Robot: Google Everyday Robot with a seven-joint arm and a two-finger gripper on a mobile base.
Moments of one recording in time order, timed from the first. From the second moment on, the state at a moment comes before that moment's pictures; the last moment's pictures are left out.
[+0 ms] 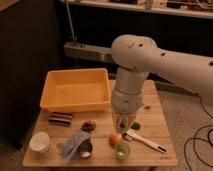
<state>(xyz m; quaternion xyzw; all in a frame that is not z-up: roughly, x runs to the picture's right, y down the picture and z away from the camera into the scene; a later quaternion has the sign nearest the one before) 0.050 0.130 0.489 -0.41 0.32 0.60 0.61</state>
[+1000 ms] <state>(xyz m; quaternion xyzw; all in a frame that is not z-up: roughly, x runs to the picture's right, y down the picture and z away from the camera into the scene) 0.035 0.134 0.518 -0.44 0.27 0.59 0.62</state>
